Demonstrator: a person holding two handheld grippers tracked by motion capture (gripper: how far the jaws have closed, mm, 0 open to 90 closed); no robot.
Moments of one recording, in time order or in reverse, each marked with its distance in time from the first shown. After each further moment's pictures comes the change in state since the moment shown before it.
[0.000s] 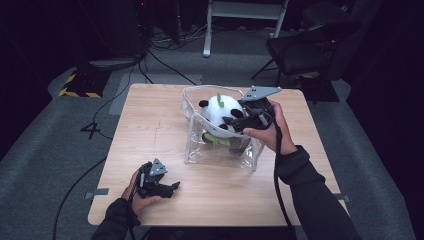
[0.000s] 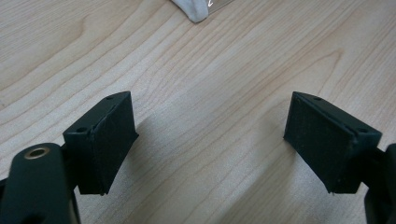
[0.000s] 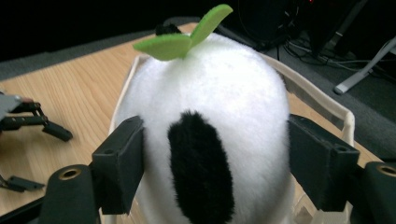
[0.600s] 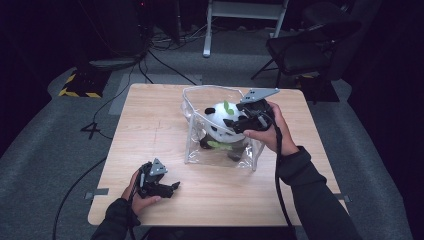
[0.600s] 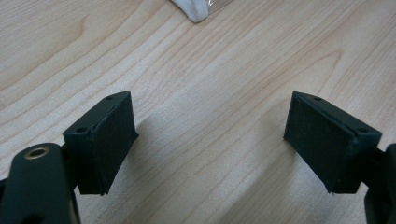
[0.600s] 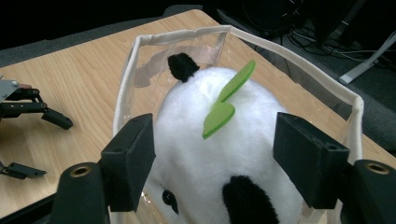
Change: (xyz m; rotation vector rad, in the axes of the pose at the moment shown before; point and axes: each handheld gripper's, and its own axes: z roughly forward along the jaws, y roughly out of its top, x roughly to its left) left arm 0.000 0.000 0.000 0.001 -0.002 -0.002; right arm 0.000 -0.005 0.002 0.031 0.016 -0.003
